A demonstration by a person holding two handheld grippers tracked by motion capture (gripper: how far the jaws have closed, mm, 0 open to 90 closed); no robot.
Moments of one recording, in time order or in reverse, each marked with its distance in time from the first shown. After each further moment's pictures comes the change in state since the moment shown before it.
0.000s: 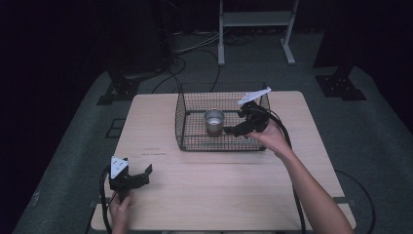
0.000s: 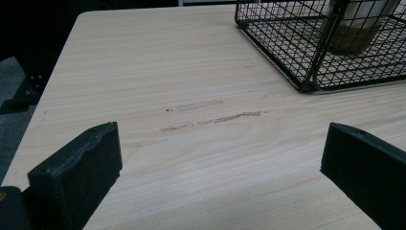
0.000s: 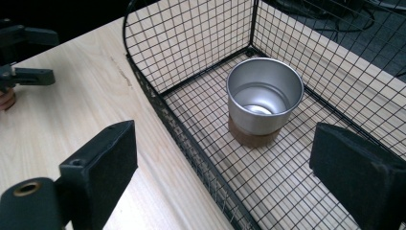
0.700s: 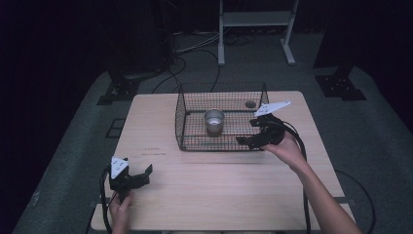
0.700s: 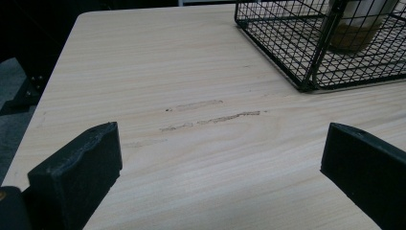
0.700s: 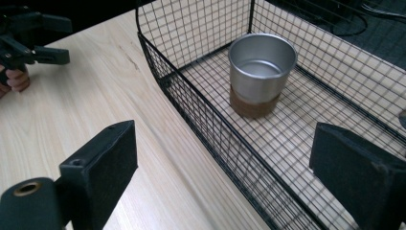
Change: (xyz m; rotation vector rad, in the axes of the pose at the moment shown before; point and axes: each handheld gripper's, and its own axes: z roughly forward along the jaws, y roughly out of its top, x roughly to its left) left arm -0.001 0.000 0.000 0.004 0.003 0.012; right arm 0.006 -0.041 -0.033 -0.040 -0.005 0.005
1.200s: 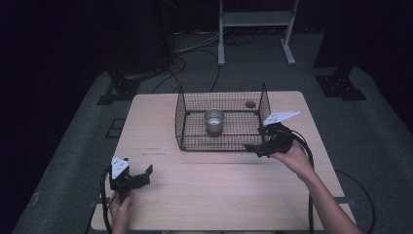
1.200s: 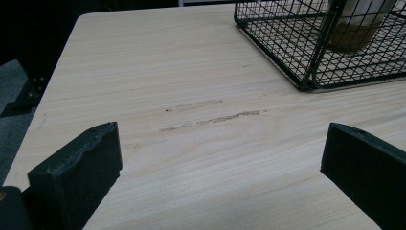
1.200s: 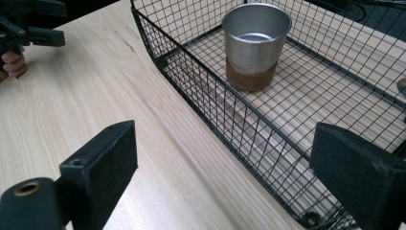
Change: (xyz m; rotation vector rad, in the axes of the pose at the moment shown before) left arm -0.001 0.000 0.000 -0.001 0.002 0.005; right arm -0.004 -0.032 -0.009 0.007 -0.003 0.032
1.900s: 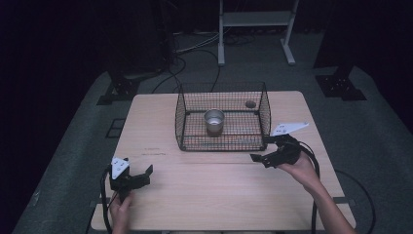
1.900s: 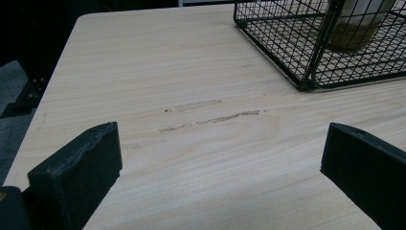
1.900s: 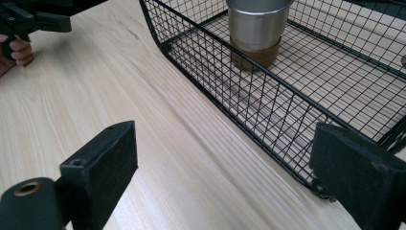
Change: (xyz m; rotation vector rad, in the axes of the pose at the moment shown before) left arm -0.001 0.000 0.000 0.002 0.000 0.001; right arm 0.005 -0.034 -0.011 -0.021 0.004 0.024
